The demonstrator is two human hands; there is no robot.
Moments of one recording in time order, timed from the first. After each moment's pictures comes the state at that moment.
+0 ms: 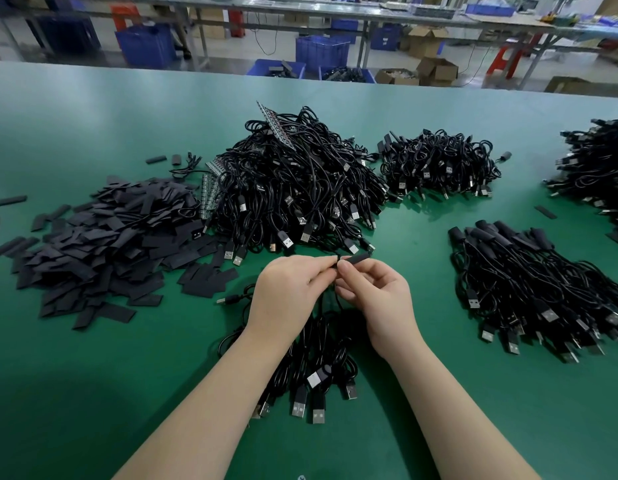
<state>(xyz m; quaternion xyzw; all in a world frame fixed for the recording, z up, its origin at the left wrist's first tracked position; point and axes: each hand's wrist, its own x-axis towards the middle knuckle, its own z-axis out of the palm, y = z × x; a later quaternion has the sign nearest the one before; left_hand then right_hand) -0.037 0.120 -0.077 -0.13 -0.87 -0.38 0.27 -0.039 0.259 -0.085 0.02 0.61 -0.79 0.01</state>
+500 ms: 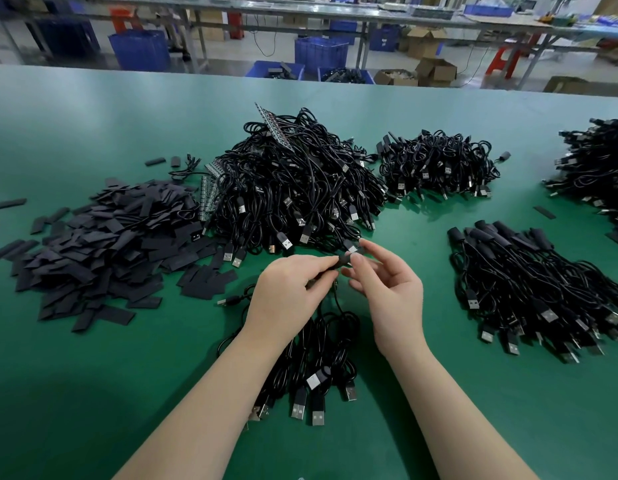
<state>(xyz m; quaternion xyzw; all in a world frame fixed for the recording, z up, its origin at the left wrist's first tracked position) -0.039 0.116 -0.076 -0.15 -0.87 -0.39 0.25 -0.036 0.260 -0.080 0.02 0.61 -0.79 -0.10</state>
